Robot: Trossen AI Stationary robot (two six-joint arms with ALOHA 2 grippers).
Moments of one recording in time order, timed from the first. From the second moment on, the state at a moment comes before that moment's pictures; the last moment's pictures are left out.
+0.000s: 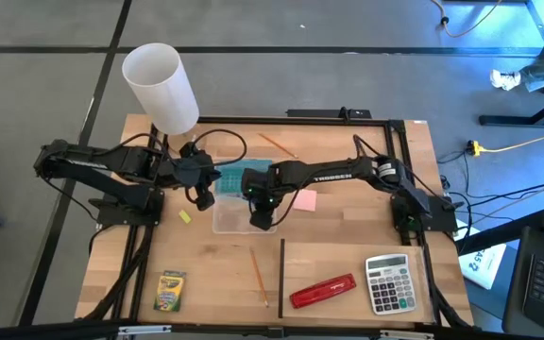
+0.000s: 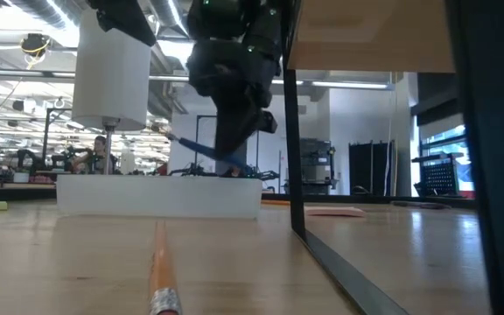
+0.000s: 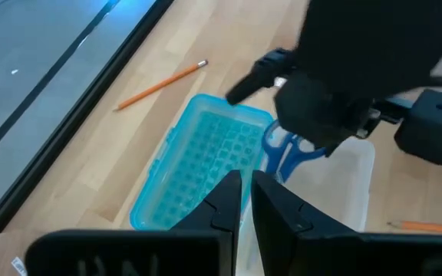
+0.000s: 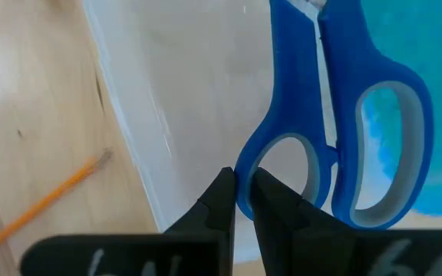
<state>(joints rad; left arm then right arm) -0.13 1.03 1.08 -0.89 -0.46 -0.37 0.00 2.22 1.89 -0.89 -0.14 0.34</state>
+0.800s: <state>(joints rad) -0.13 1.03 1.08 -0.89 -0.45 -0.36 0.03 2.24 1.88 -0.88 -0.13 0.39</state>
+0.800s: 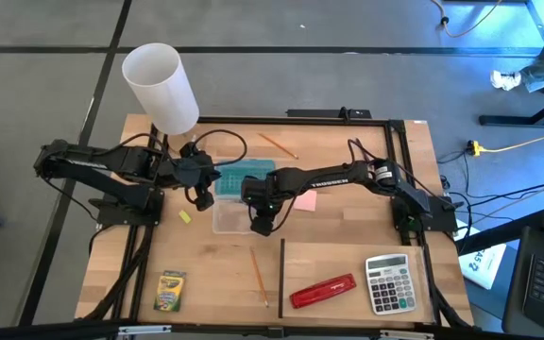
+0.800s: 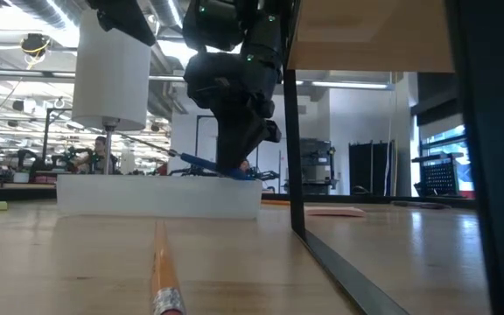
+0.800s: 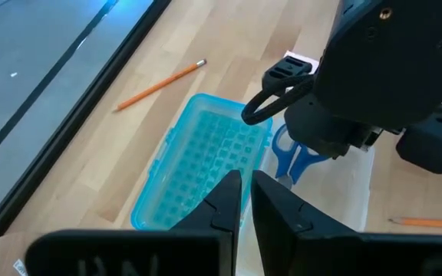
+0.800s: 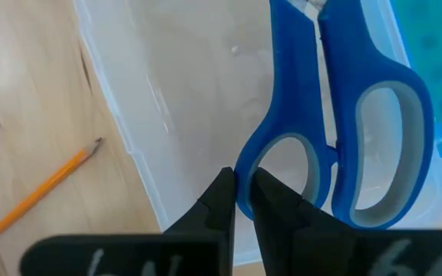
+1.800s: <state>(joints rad) -0.13 1.03 1.08 -0.89 -0.45 -0.36 0.03 2.29 1.88 -0.87 -0.16 0.41</state>
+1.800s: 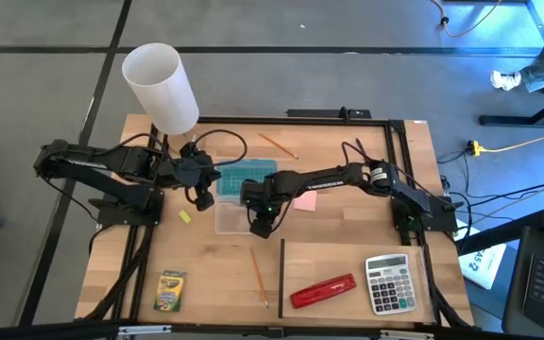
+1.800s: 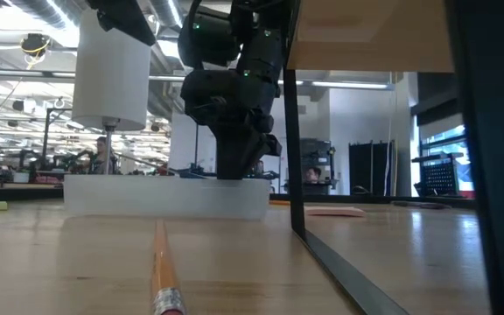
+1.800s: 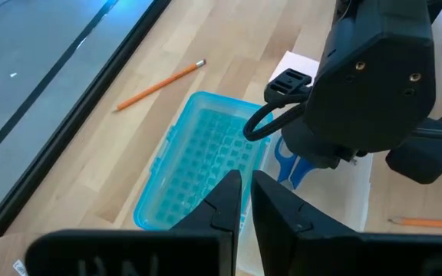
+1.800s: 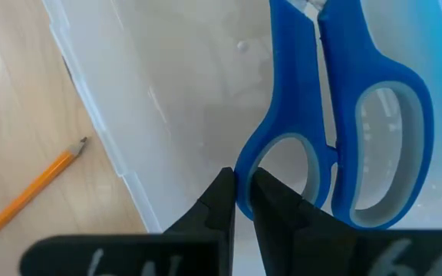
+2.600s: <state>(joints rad) -0.13 1.03 1.08 -0.97 -0.17 -0.22 0.03 2.33 1.88 -0.86 -0.16 0.47</state>
